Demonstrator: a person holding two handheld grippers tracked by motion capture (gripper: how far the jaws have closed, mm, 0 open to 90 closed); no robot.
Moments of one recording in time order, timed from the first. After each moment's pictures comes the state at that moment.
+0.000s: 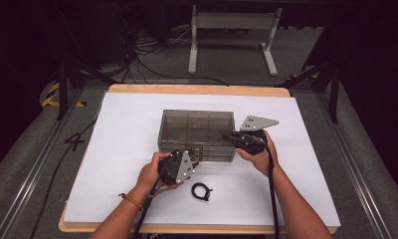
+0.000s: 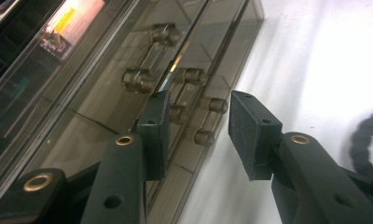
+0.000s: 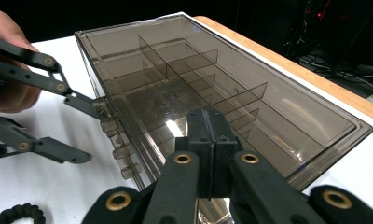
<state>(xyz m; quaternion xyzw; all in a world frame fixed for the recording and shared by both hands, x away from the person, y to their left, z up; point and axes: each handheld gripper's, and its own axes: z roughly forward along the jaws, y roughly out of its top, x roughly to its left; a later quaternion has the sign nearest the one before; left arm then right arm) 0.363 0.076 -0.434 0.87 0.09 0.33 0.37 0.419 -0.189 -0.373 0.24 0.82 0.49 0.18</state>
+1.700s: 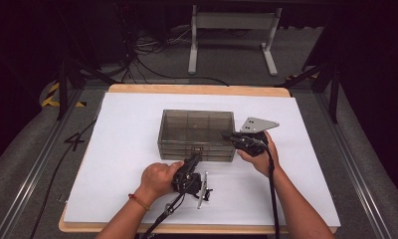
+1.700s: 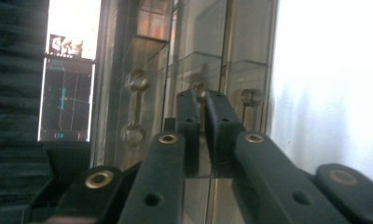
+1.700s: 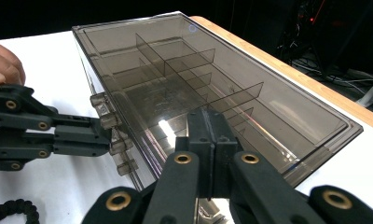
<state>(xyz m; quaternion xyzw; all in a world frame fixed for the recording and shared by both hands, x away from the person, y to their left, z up) 0.334 0.038 -0.456 0.81 -0.06 0.55 0.18 0.414 -0.189 -0.373 0.24 0.82 0.49 0.20</state>
